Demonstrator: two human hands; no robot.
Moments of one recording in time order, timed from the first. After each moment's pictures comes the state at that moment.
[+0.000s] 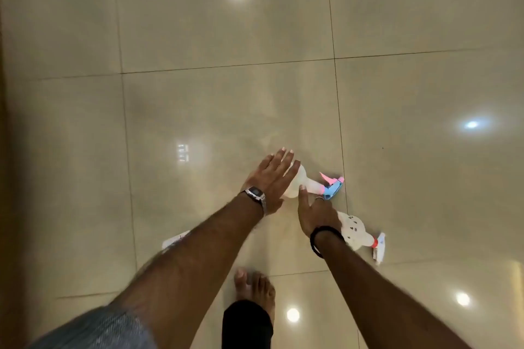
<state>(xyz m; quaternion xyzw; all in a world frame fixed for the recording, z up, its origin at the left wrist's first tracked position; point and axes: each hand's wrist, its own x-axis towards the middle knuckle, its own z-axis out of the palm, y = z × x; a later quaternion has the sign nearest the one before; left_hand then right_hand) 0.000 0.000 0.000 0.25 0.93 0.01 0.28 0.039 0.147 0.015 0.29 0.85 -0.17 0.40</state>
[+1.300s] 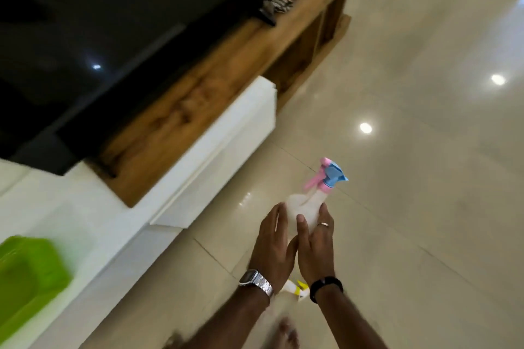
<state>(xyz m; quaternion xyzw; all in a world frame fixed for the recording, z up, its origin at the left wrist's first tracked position) 0.175 -0.228 0.424 -0.38 0.85 0.35 -0.06 0.084 -0.165 0.416 -0.17 0.81 -0.47 0.31</state>
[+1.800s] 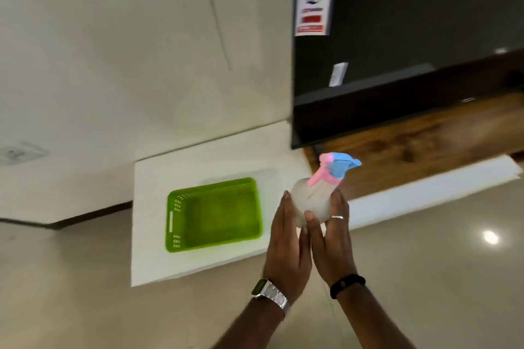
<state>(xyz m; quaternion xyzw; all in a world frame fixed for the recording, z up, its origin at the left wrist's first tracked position) 0.533 -0.382 0.495 -0.62 0.65 0.28 -0.34 0.424 -0.401 0.495 -0.54 0.63 -0.41 0.38</state>
